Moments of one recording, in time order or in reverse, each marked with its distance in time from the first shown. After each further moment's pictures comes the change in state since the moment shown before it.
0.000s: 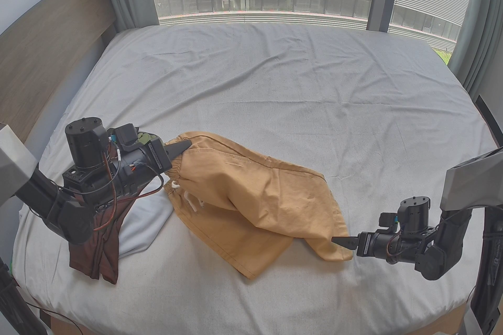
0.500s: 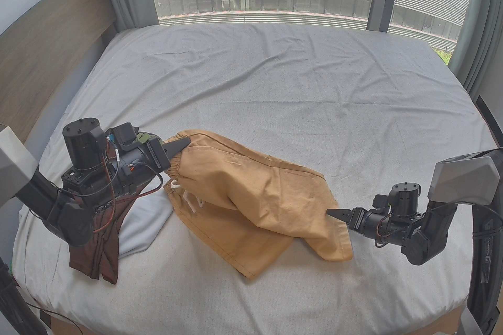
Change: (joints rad) left arm 0.002 0.001 0.015 -0.050 0.000 -0.001; right arm -0.041 0.111 -0.242 0.001 0.046 0.201
